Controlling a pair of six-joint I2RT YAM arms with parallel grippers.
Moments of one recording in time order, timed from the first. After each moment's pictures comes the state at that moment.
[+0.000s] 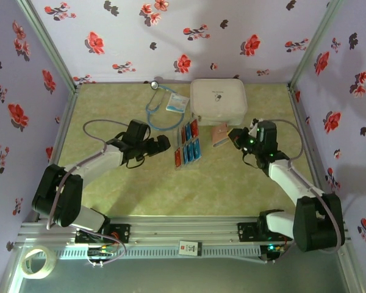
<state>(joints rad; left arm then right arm) -0.52 1.46 0.88 -0.30 0.16 -0.78 0.15 1.18 0.63 0.05 -0.49 1.01</state>
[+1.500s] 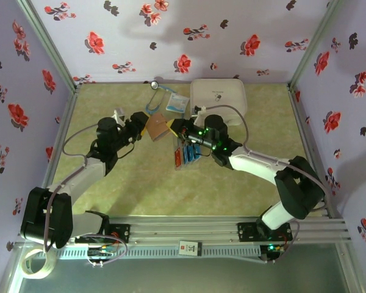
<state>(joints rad) -0.31 1.26 0.66 0.39 0.36 -1.26 0.73 1.54 0.91 0.56 -0.39 1.34</state>
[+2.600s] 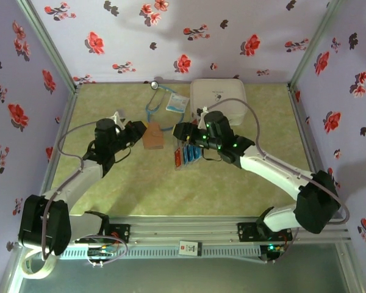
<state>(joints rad) -0.30 1.19 0.67 0.20 0.39 -0.97 0.74 1.38 1.04 -0.12 -0.24 0.88</state>
